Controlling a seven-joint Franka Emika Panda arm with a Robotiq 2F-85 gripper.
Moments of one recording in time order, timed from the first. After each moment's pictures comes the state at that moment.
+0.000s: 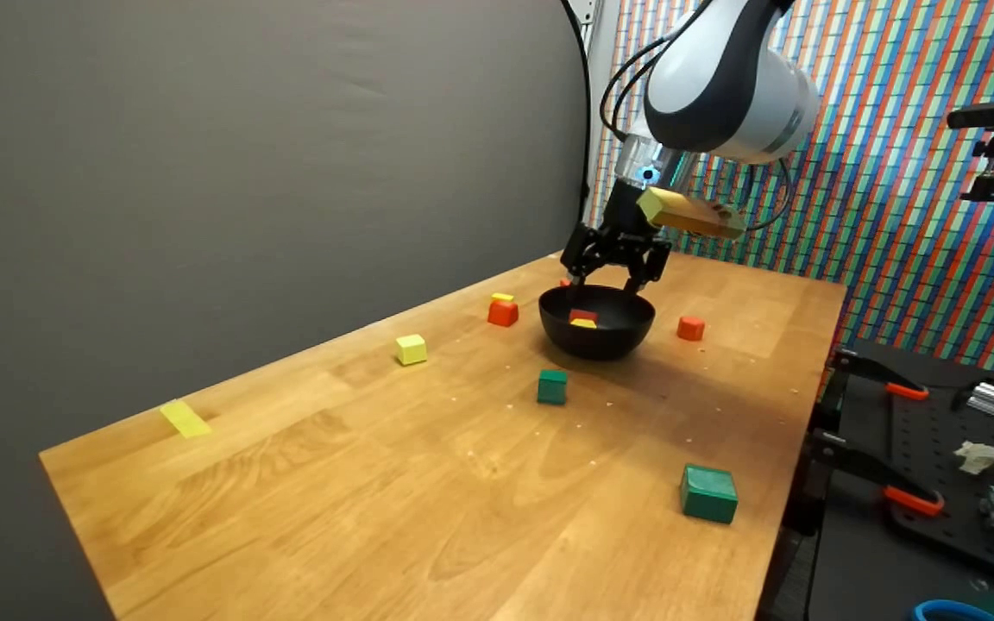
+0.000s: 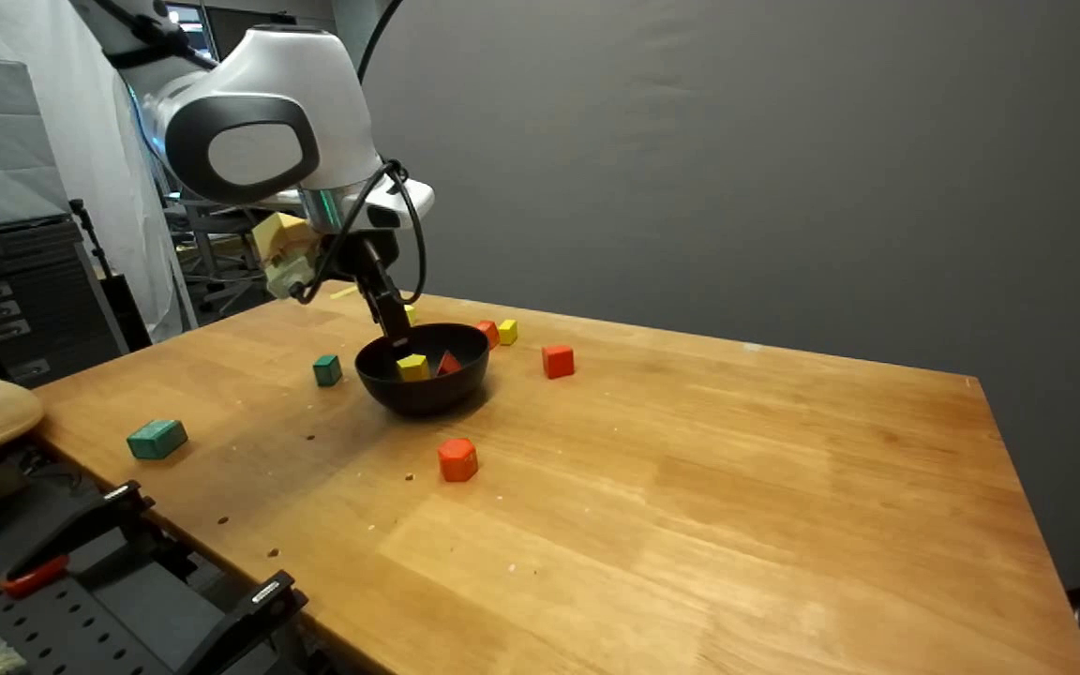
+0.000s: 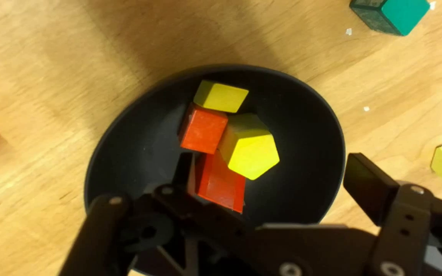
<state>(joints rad) 0.21 0.24 -0.02 -2.52 0.51 2.98 0.18</state>
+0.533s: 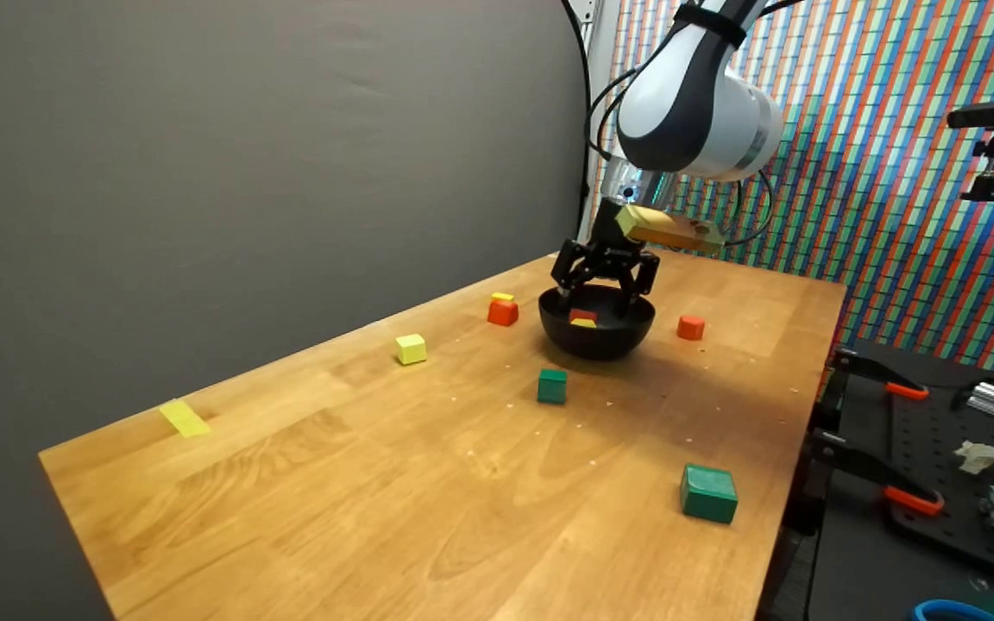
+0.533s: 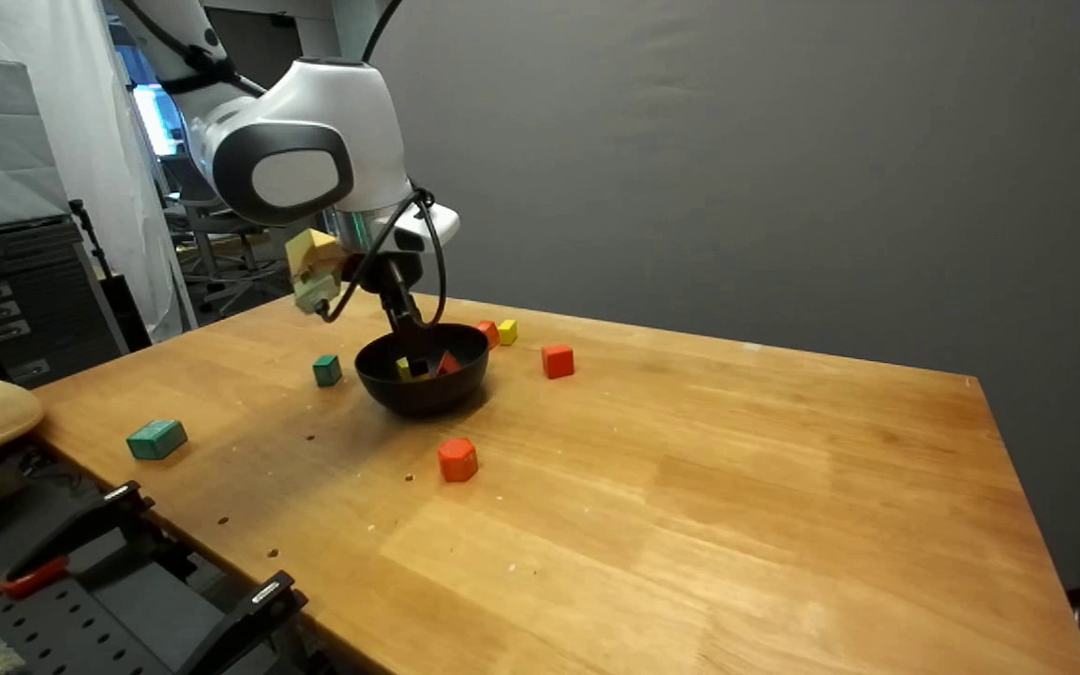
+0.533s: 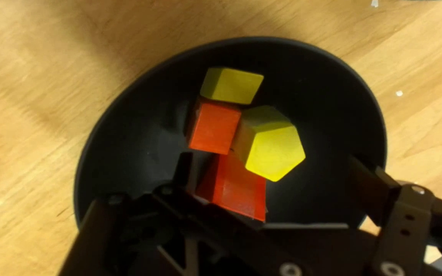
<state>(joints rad) 0.15 0.35 0.01 -2.43 0.51 2.96 0.21</state>
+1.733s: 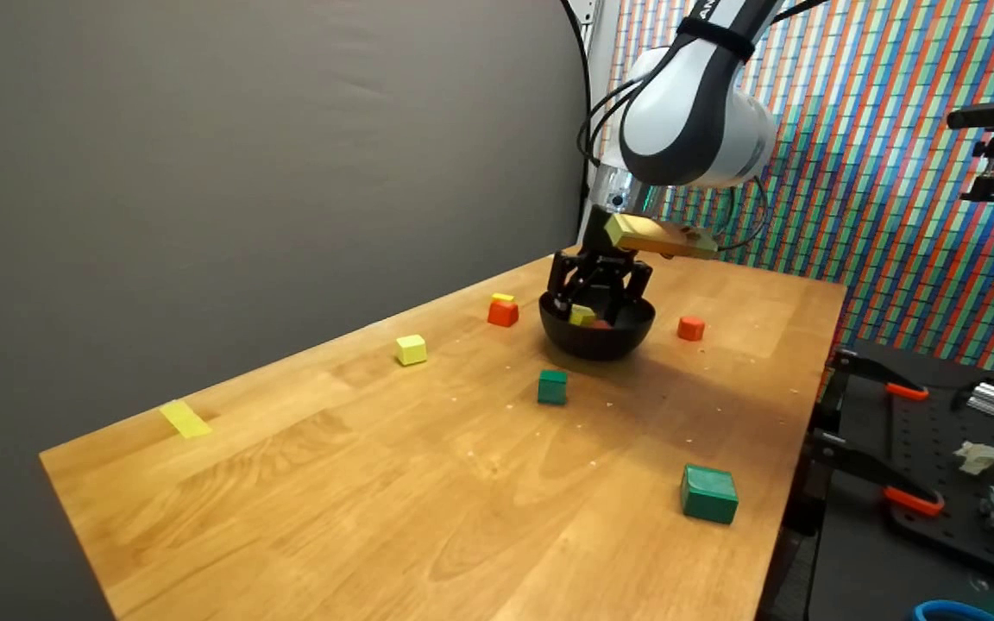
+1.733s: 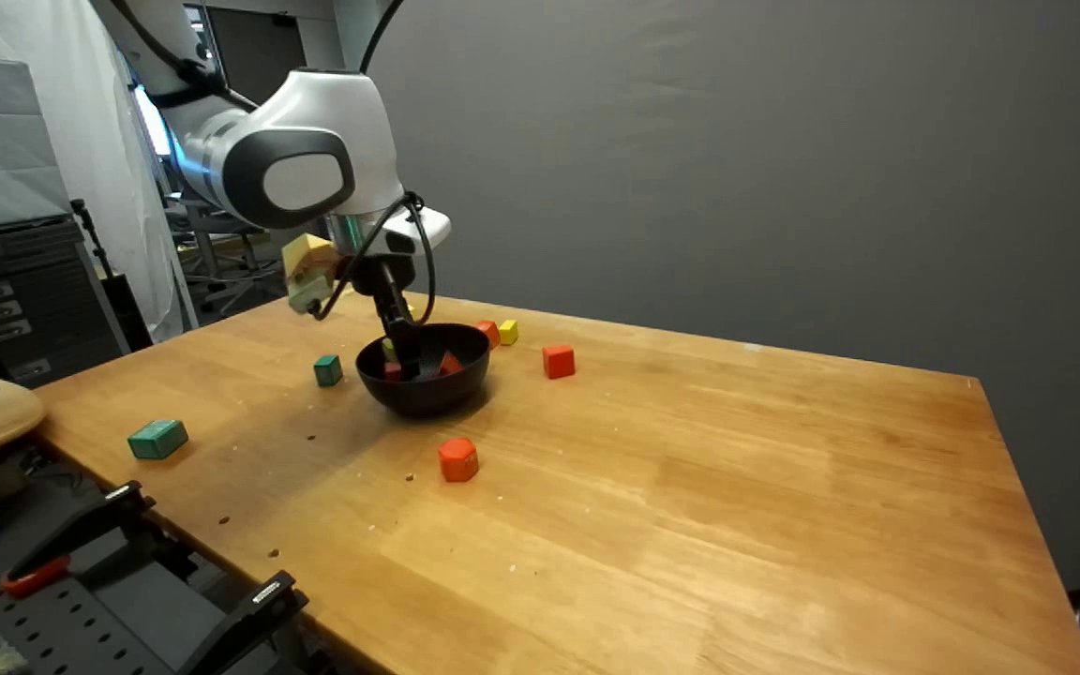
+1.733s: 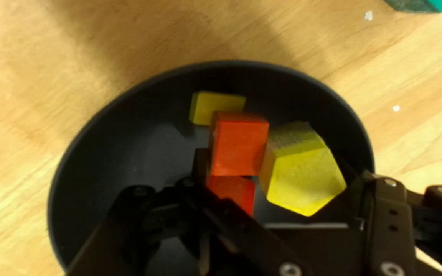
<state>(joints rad) 0.17 0.36 0.01 -2.43 0.37 2.95 0.37</state>
